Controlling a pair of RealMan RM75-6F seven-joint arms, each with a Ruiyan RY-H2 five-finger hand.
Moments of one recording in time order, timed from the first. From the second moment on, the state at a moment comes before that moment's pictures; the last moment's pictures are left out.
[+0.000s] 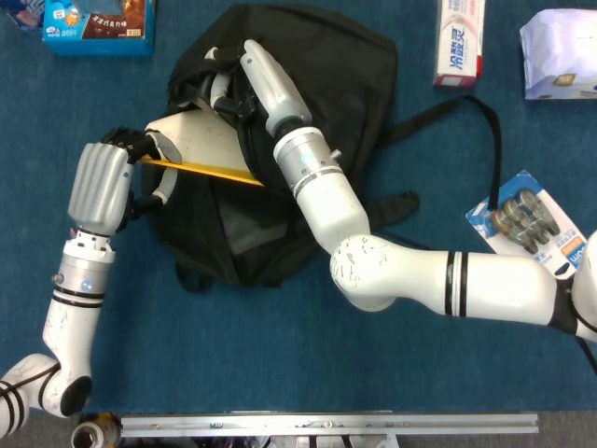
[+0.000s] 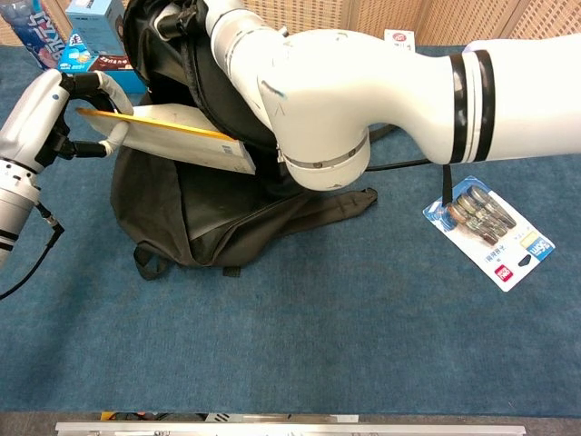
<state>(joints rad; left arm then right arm) -0.41 -1.67 -0.15 -1.26 1.52 1.44 -0.27 1.32 -1.93 0.78 -1.38 -0.24 0.99 -0.24</state>
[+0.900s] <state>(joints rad) -0.41 -1.76 -0.12 -1.32 1.48 1.39 0.03 1.33 -1.92 0.76 -1.37 -0.21 1.00 -0.22</state>
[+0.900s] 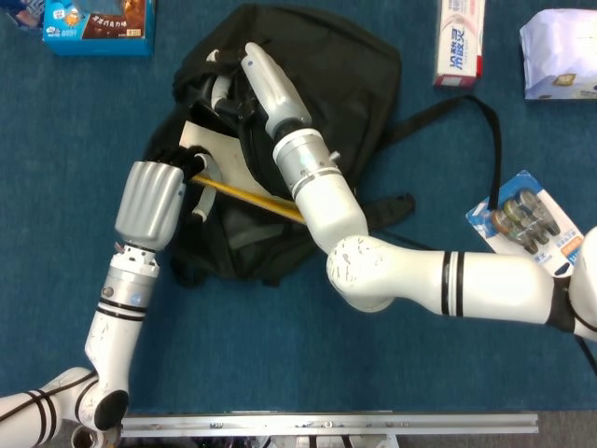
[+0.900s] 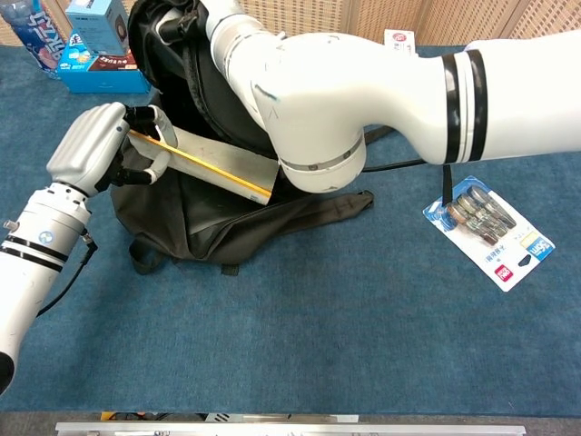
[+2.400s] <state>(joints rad) -0.35 -1.69 -0.08 -1.31 1.54 1.44 0.07 1.31 -1.86 0.73 -1.39 -0.17 0.94 -0.19</state>
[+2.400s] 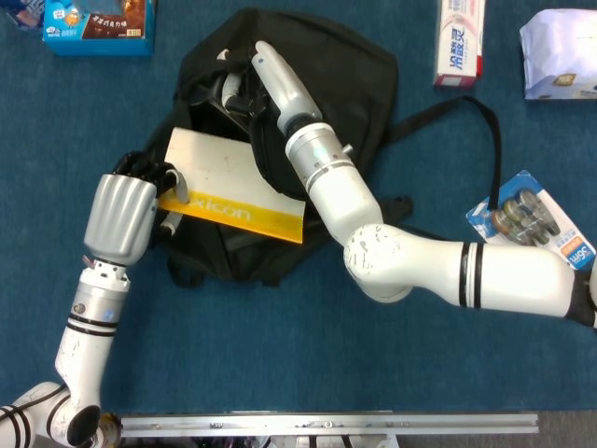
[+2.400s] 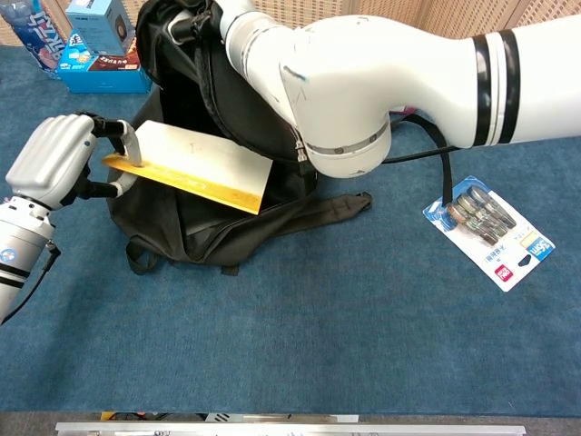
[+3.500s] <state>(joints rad) -0.39 -1.90 -0.08 -1.08 1.58 1.47 0.03 1.32 -1.84 0.73 -1.41 -0.13 0.93 -0.16</state>
